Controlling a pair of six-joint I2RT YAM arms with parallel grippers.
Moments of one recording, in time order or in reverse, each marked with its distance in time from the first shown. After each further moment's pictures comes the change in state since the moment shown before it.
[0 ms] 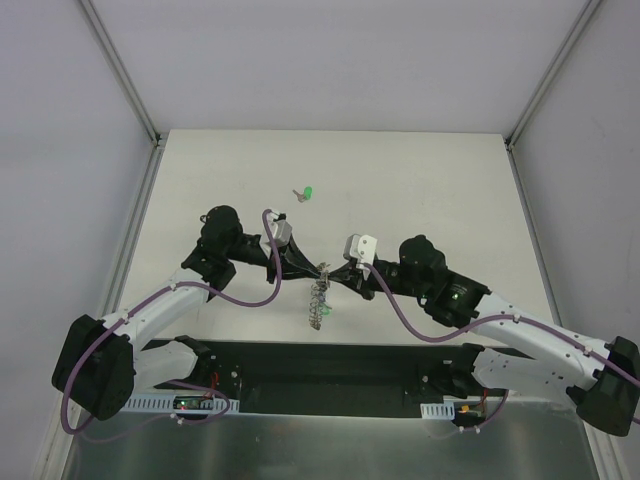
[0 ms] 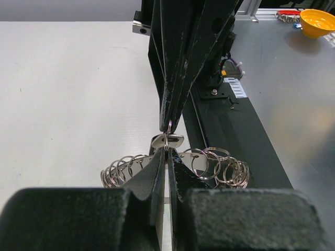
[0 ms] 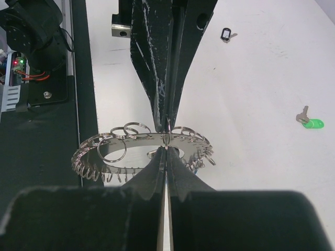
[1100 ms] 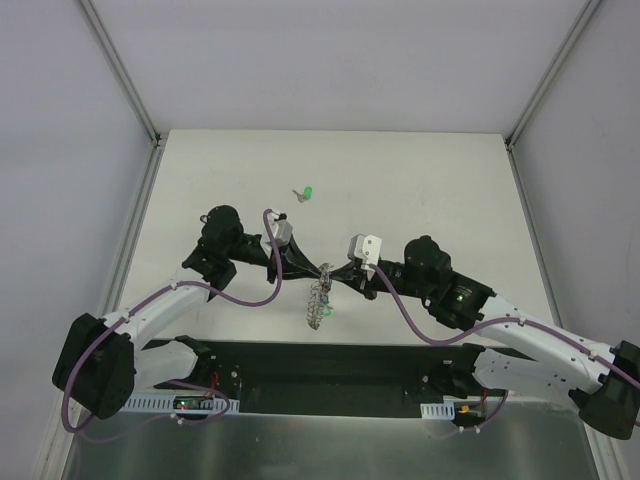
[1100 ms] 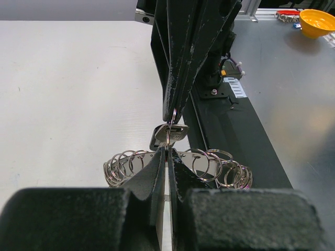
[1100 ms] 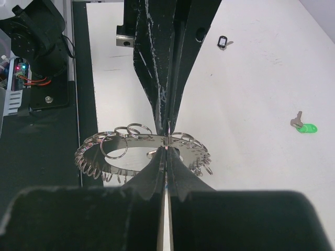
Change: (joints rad) left arm -0.001 0.010 0.000 0.005 0.001 -0.002; right arm 0.000 -0.026 0.000 0.000 -0.003 0.000
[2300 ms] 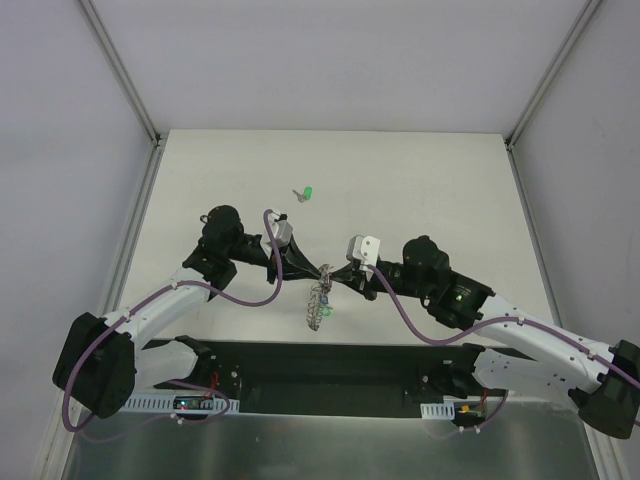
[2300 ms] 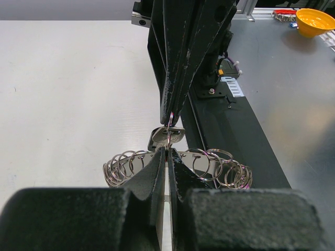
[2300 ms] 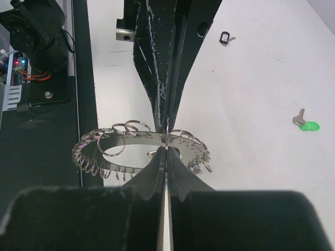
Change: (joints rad) left arm 0.000 0.002 0.000 0.002 0.010 -0.001; right arm 0.000 0.006 0.001 -0.014 -0.005 -0.011
